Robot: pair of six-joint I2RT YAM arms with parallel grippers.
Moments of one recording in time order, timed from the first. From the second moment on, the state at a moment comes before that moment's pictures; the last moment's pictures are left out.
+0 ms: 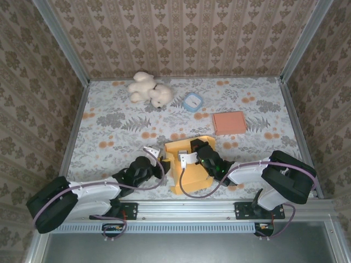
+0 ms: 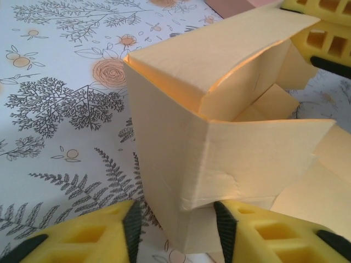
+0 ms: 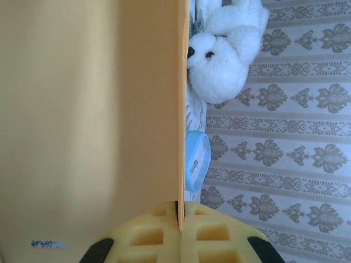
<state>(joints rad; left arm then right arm) -0.95 1.09 0.15 0.47 -0.13 -0.39 0.93 1.50 0.44 0.69 0.52 -1.31</state>
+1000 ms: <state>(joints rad) -0.96 1.16 0.16 0.54 -0.10 -0.37 0.93 1.50 0.43 0.71 0.53 -1.30</state>
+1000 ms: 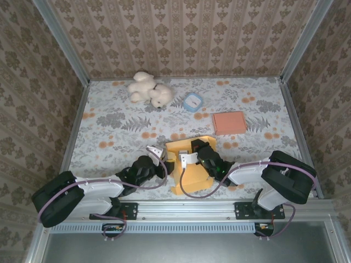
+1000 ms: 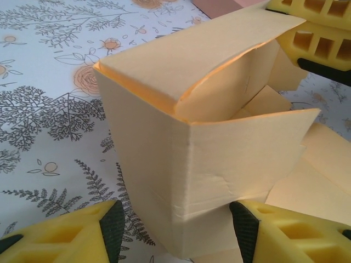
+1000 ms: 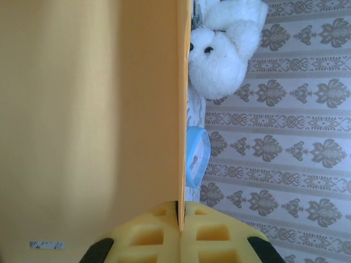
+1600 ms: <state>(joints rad) -0.95 1.16 0.16 0.53 -0.09 -0.34 0.93 1.50 0.43 0.71 0.52 -1.30</state>
